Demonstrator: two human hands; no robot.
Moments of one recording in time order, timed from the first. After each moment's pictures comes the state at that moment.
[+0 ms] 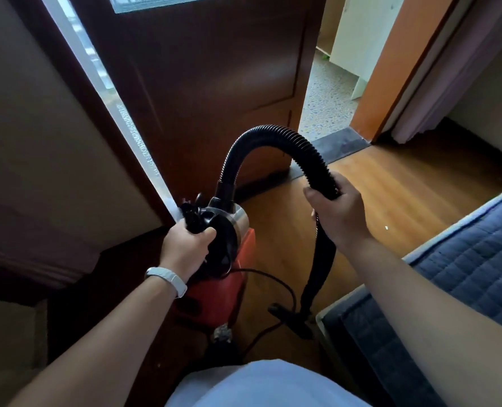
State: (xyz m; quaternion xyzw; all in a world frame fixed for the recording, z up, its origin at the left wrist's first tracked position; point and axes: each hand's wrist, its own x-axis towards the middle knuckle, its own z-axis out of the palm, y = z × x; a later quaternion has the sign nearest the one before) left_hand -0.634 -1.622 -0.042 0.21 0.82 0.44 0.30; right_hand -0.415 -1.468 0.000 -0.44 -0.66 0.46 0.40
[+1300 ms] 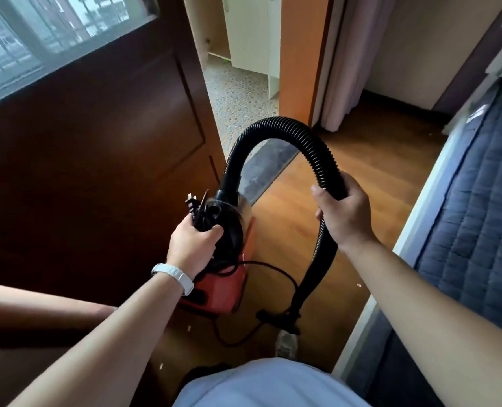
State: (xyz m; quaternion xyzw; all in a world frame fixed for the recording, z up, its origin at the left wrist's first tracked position) left_hand -0.643 -1.160 -0.030 0.39 0.77 0.35 0.36; right_hand -0.387 -1.111 -0.018 -0.57 -0.52 0.38 0.51
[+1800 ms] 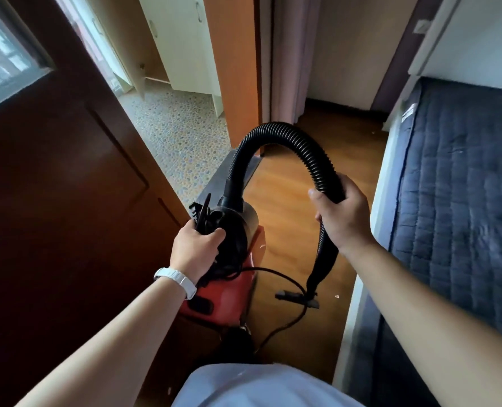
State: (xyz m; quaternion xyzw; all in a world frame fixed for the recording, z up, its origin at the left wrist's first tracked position) left_hand -0.558 -0.993 -0.033 0.46 0.72 0.31 0.42; right_hand -0.301 -1.003 -0.010 -0.63 -0.49 0.29 0.53
